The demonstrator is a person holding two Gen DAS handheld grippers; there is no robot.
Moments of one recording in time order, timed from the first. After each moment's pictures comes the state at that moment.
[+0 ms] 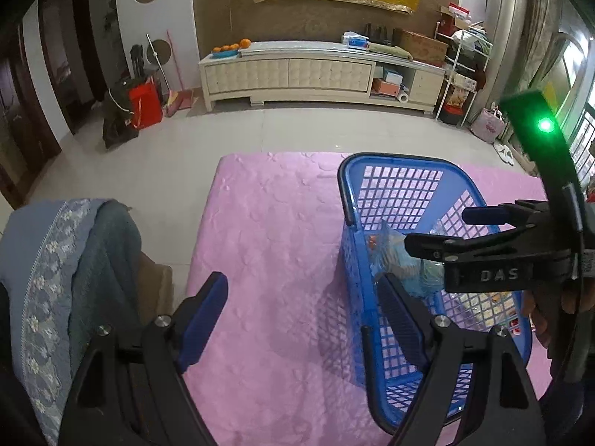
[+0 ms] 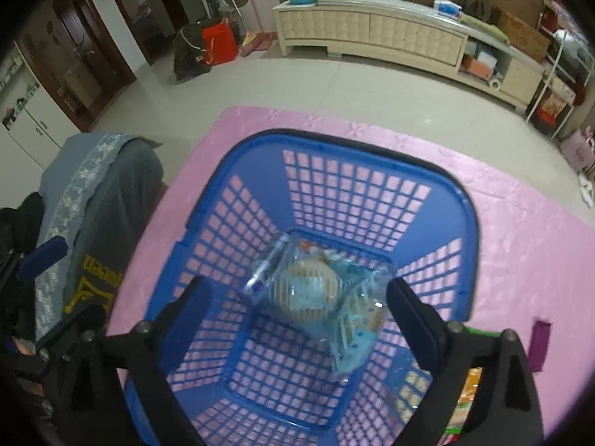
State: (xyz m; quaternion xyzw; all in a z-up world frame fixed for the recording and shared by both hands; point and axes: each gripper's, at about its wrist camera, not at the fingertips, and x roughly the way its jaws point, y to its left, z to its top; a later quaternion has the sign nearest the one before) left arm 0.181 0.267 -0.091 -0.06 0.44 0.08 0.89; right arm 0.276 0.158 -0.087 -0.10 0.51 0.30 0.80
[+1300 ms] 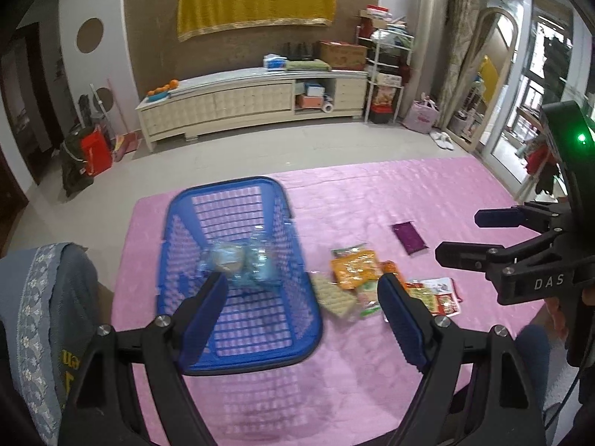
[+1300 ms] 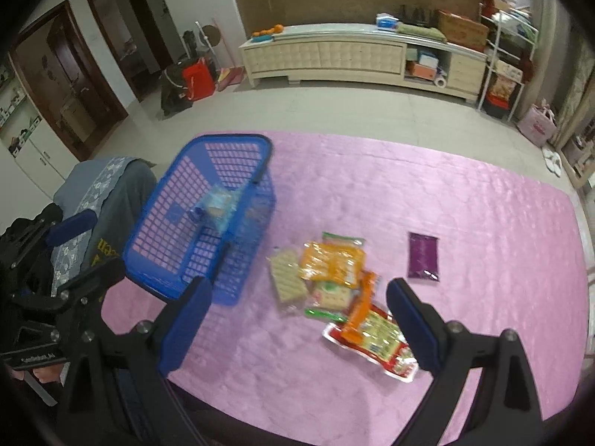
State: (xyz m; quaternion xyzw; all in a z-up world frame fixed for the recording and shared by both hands) left arm 0.143 0.071 -0.022 -0.01 0.40 -0.02 0.91; right arm 0.201 -0.074 -0.007 -0.05 0.48 0.26 0.84
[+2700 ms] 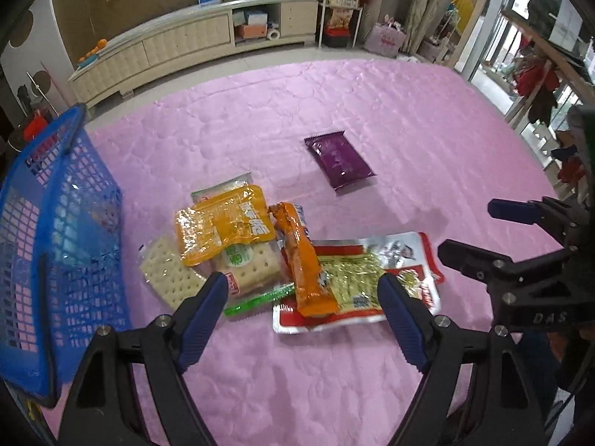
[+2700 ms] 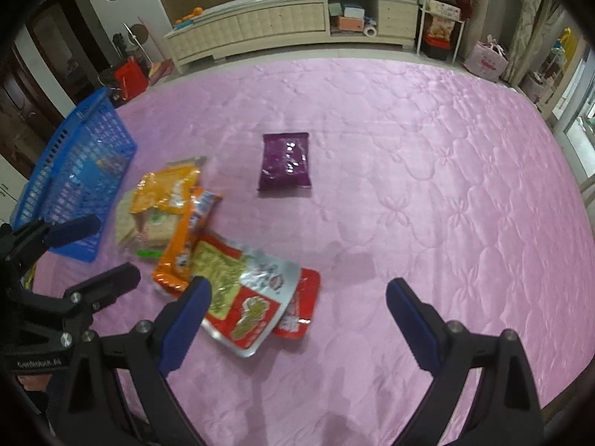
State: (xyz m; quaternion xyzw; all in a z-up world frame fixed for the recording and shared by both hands) left arm 0.237 -0.078 -0.171 0.02 0.52 -0.08 0.85; right arm 0.233 -0.214 -0.151 -0.02 0.52 0.17 0.84
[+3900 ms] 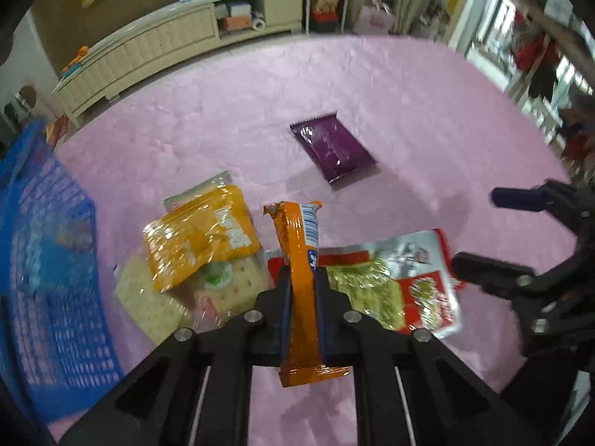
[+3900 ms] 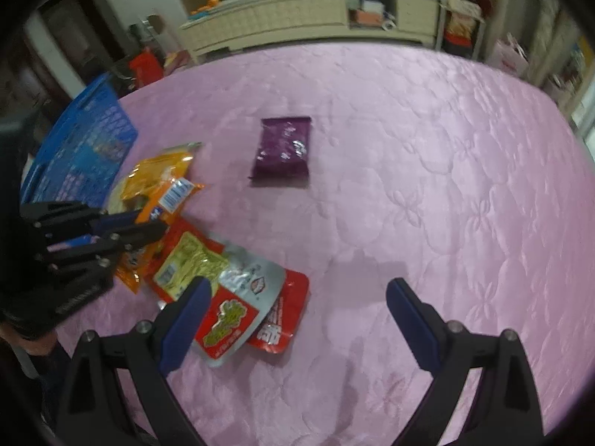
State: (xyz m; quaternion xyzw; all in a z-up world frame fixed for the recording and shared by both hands) left arm 0.246 -0.093 -0.192 0.04 0.53 -0.10 0.84; right arm 0.229 -0.227 -0.161 -0.04 0.51 0.23 0.83
